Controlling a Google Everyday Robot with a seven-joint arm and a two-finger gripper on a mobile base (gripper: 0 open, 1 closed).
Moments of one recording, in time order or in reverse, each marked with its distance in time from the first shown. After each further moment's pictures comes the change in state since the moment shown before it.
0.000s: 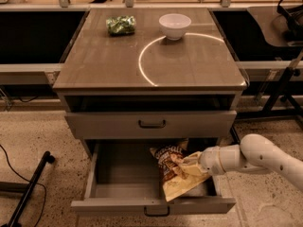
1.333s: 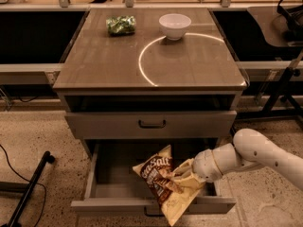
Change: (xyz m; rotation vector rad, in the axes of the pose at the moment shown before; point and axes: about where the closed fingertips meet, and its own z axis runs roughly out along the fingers) arm -0.022 0.075 0.000 -0.250 0.033 -0.206
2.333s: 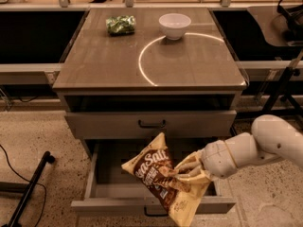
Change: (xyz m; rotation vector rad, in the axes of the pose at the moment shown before) arm -0.083 0.061 -0.053 -0.055 -0.076 -0.284
